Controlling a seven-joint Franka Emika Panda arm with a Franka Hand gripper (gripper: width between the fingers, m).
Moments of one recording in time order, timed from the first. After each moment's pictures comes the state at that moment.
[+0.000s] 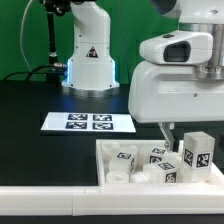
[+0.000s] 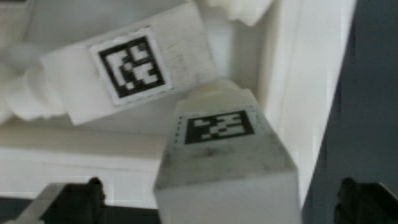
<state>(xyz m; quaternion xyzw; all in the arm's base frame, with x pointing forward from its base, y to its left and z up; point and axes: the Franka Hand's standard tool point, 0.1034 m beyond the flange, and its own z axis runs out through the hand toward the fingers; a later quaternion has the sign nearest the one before) 0.644 0.110 0.074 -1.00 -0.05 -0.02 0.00</state>
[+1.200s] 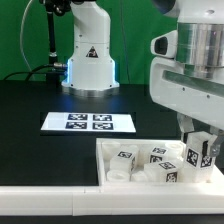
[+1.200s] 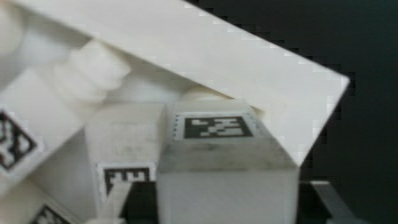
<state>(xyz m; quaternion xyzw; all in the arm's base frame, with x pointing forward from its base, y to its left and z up) 0.643 0.111 0.075 -0.81 0.59 -0.01 0.02</state>
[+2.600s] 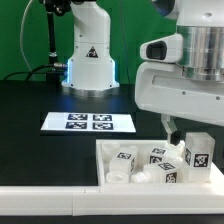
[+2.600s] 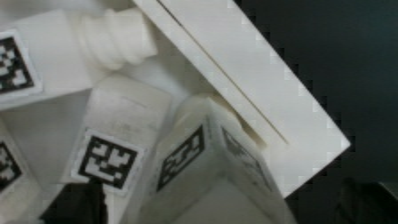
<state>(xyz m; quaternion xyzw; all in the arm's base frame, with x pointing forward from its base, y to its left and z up) 0.641 0.113 0.072 -0.96 0.29 -0.01 0.02</state>
